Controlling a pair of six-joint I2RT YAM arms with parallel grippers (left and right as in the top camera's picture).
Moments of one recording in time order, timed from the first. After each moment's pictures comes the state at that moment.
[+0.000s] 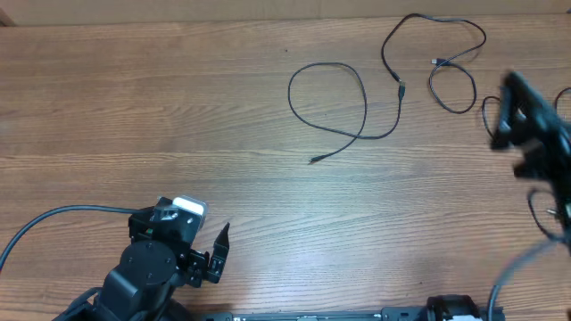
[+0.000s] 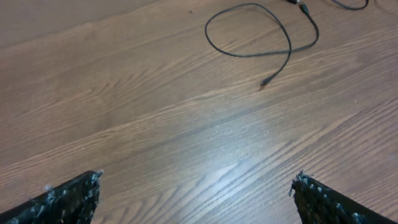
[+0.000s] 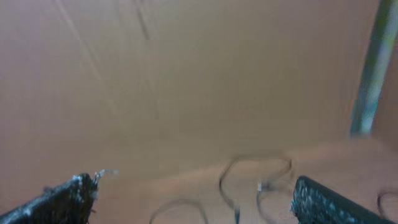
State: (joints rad) left arm -0.66 0.54 0.99 -1.09 -0.28 -0.15; right arm 0.02 0.85 1.59 -0.81 0.04 0.24
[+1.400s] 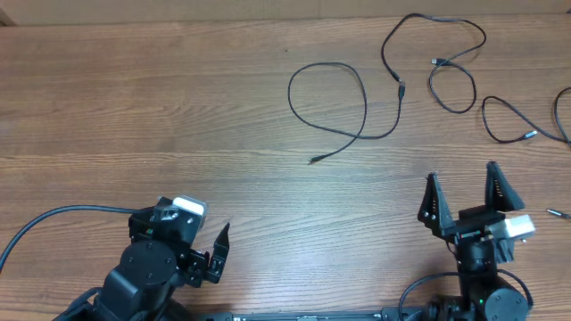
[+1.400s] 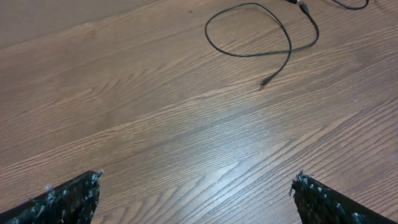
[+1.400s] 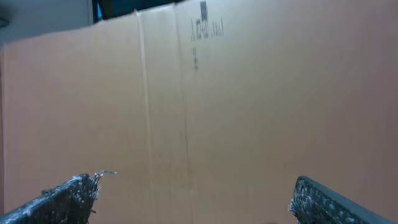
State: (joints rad) left arm -0.66 0.54 0.99 -1.09 -0.28 -0.15; right arm -0.14 0.04 0.07 0.43 -0.27 0.25
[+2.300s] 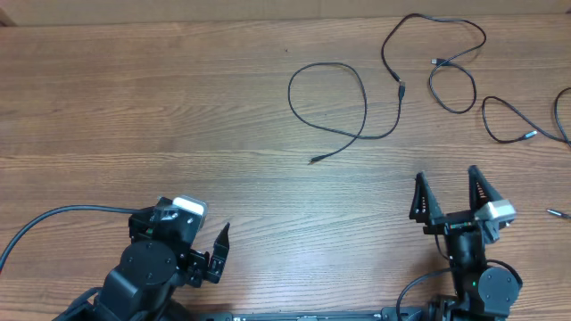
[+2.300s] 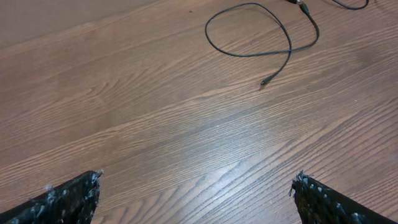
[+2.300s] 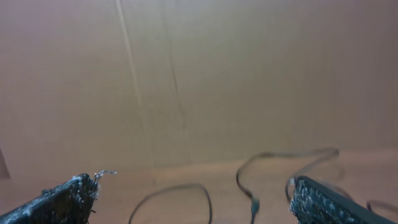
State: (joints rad) left arm -0.66 0.54 0.99 -1.09 -0.28 -0.15; right arm -0.14 0.01 0.02 0.22 -0.28 0.25
